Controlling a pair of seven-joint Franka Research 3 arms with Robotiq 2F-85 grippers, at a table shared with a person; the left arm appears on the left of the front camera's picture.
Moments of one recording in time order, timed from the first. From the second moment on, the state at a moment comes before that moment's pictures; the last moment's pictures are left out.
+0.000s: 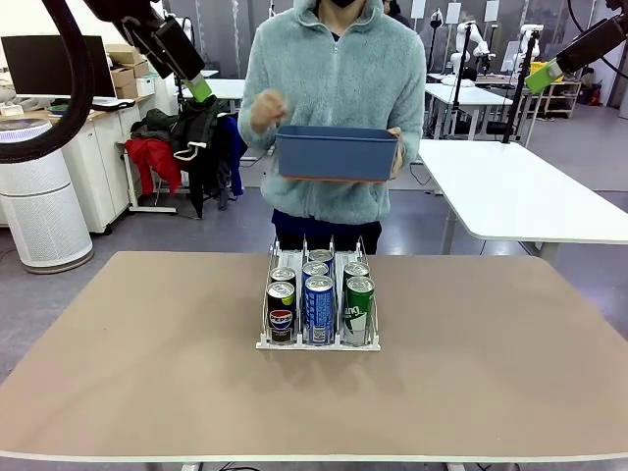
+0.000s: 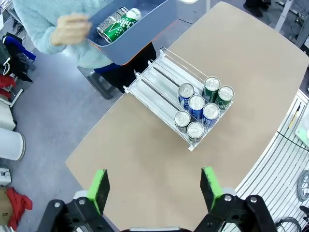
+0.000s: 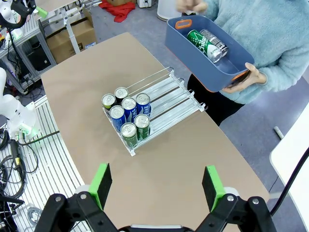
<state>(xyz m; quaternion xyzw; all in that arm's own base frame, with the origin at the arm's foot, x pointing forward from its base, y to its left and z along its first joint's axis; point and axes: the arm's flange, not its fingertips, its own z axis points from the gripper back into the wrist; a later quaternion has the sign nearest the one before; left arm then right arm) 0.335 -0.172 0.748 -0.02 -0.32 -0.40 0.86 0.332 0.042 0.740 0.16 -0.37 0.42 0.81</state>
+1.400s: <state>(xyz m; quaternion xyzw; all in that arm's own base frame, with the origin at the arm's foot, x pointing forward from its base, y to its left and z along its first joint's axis) 0.326 -0.178 0.768 -0.01 -0.34 -0.41 0.85 0.332 0.042 0.740 0.16 -0.37 0.42 0.81</state>
